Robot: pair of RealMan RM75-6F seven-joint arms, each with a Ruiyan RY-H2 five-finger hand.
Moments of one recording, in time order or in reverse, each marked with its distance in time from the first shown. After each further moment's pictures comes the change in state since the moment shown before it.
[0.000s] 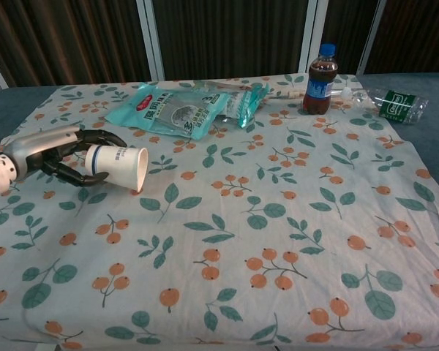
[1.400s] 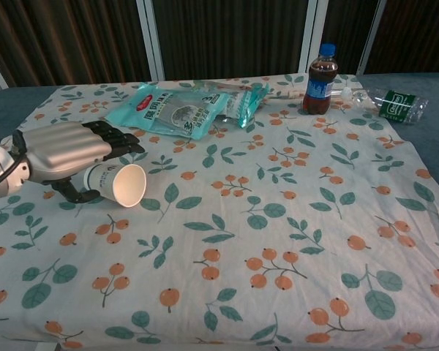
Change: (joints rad) left arm -0.039 0.067 0.012 -0.261 -0.125 0.038 1.232; right arm -0.009 0.013 -0.018 -0.025 -0.056 0.038 -0.037
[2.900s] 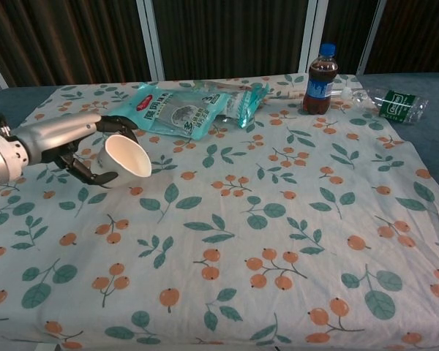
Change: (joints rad) left arm 0.017 -0.011 -0.040 0.034 0.010 0.044 -0.685; right arm 0.012 0.002 0.010 0.008 0.030 -0.029 0.017
